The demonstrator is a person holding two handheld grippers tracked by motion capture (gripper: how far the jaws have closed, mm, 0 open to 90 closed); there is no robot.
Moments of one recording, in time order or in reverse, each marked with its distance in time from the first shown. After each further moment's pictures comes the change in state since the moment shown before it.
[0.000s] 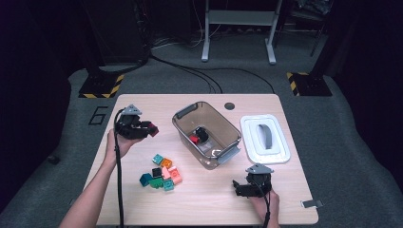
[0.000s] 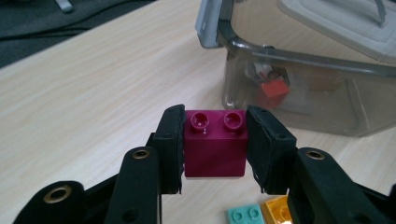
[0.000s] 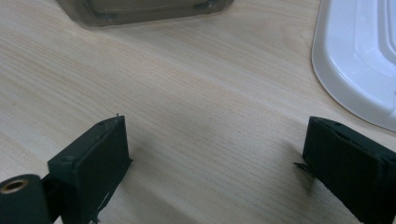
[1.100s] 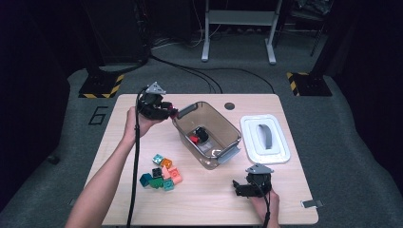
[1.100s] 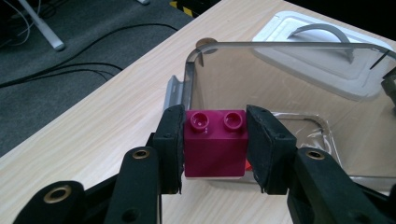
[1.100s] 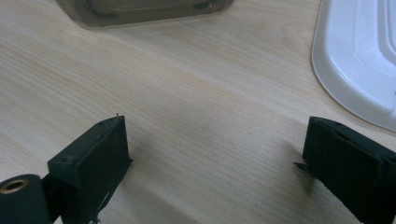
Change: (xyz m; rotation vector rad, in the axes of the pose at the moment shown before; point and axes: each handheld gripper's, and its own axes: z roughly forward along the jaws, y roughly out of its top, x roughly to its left) left arm -0.039 0.089 0.020 -0.012 -0.026 0.124; right arm 0.000 0.000 0.000 0.001 0.000 0.001
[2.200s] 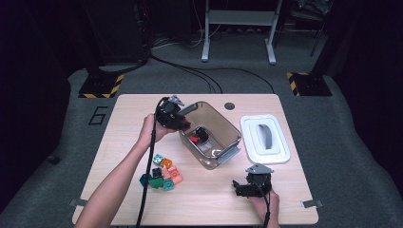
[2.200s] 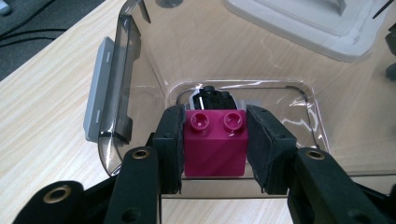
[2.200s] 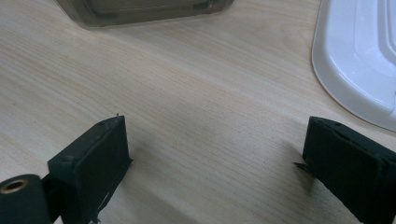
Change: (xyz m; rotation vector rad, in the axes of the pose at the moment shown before) left arm -0.022 -0.010 0.053 0.168 -0.095 0.024; right arm 0.000 0.000 0.000 0.000 0.000 -0.001
